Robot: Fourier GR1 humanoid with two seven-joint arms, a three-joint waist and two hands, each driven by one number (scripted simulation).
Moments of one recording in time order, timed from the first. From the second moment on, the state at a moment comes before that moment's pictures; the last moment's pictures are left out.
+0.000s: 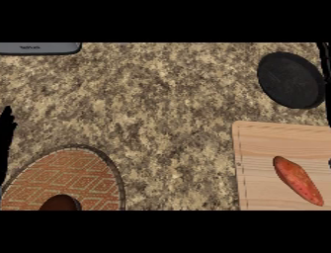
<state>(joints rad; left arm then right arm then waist) -0.03 0.52 -0.05 -1.35 0.15 0.34 0.02 -0.33 -0.49 0.08 -1.66 -0.29 -0.24 -0.19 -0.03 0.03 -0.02</state>
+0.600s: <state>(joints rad) -0.17 0.45 -0.23 -1.48 0.17 0.15 0.06 -0.25 -0.75 0.29 -1.29 -0.10 0.11 -0.17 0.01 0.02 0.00</state>
